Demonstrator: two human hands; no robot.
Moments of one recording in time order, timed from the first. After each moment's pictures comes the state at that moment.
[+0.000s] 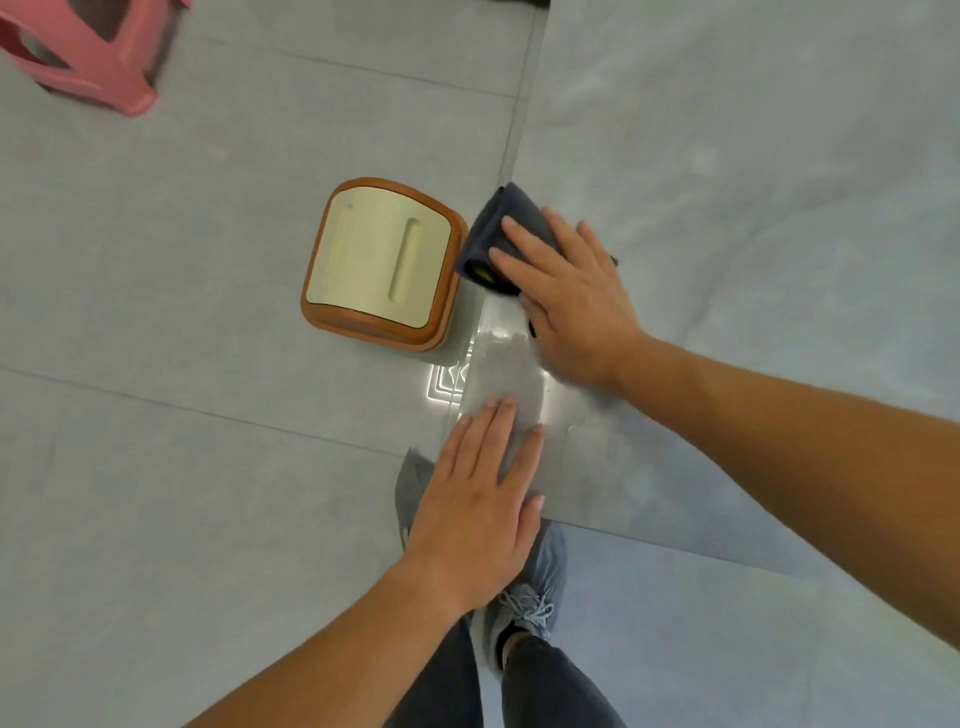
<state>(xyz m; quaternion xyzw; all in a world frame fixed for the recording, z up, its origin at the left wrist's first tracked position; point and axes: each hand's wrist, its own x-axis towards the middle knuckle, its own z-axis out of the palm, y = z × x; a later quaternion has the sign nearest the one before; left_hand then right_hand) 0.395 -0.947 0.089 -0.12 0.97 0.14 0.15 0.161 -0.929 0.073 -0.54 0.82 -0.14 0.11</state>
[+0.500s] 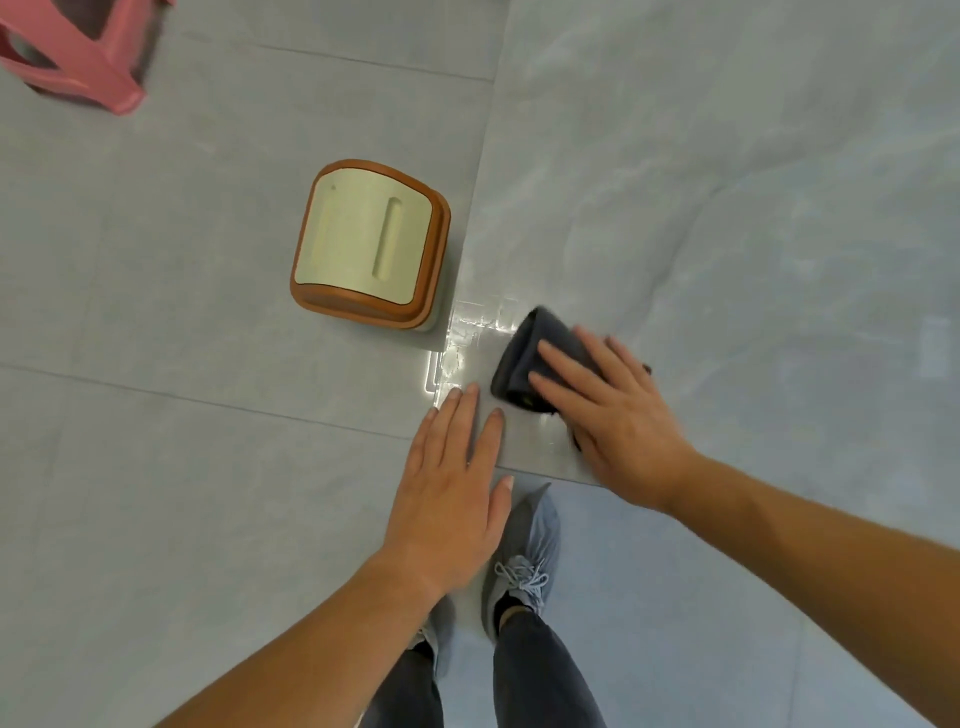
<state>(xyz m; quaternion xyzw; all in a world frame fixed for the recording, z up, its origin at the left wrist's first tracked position) 0.422 -0.928 0.098 -0.16 0.96 0.15 0.16 0.234 -0.786 0.077 -0.57 0.80 -0.15 0.13</state>
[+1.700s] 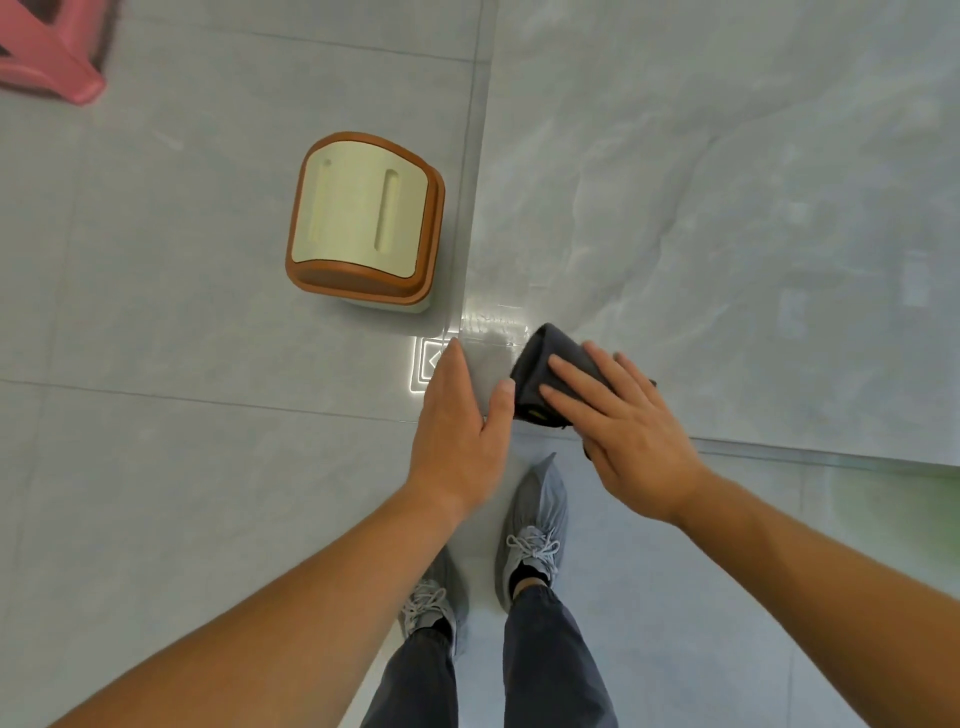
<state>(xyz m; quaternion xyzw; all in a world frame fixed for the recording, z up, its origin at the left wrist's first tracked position) 0.422 -0.948 0.091 -0.34 0.80 0.49 0.05 0.306 -0.762 0.084 -0.53 0.82 -0.12 0.16</state>
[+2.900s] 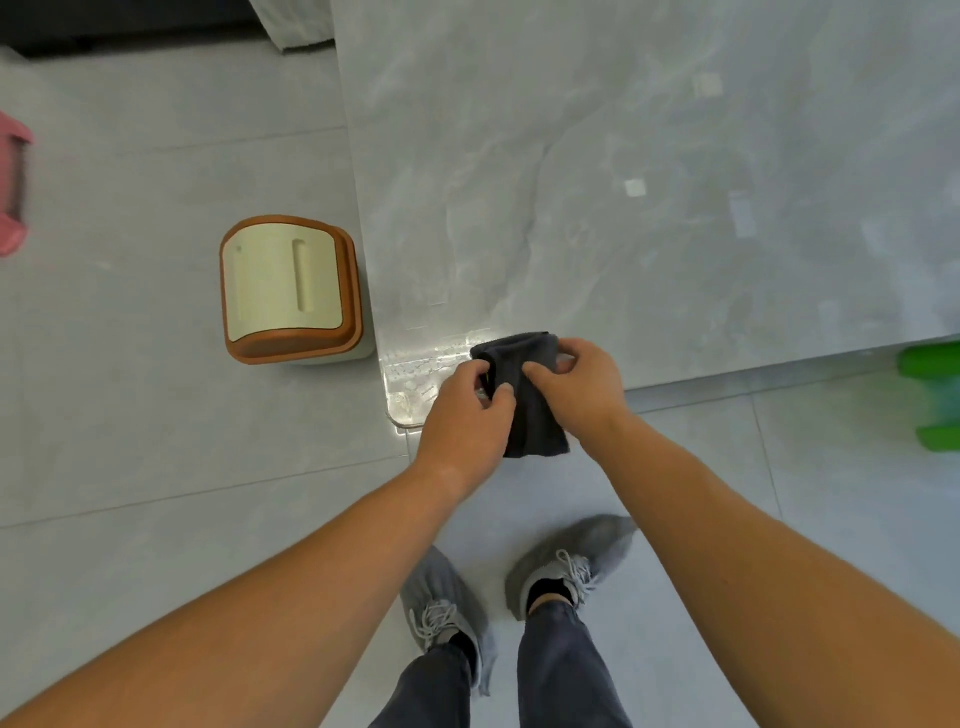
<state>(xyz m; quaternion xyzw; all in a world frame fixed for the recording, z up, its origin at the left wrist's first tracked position) 0.377 -0.902 0.141 -0.31 0.76 0.55 0.17 0.303 -0.773 0.126 0.15 0.84 -0.44 0.28</state>
